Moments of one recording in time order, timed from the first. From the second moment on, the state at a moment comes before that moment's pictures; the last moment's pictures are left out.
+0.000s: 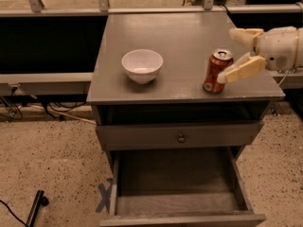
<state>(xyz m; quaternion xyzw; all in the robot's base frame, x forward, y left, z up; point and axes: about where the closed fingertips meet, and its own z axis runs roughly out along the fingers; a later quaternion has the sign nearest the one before) 0.596 -0.199 0.947 -0.50 0.65 0.24 0.52</state>
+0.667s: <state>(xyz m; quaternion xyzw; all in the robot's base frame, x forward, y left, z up) 0.623 -0.164 0.911 -0.46 0.65 0.30 0.53</state>
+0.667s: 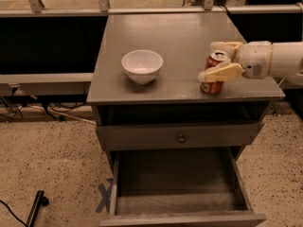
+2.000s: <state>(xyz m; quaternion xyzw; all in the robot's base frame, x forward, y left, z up) 0.629 -0.159 0.897 -0.44 0.63 0.32 0.55</state>
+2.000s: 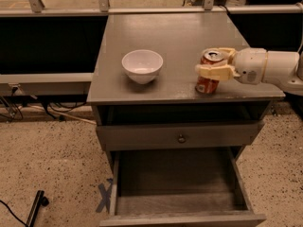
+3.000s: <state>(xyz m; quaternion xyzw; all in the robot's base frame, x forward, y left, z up) 0.603 -0.155 0.916 -0.47 0.61 0.32 0.55</state>
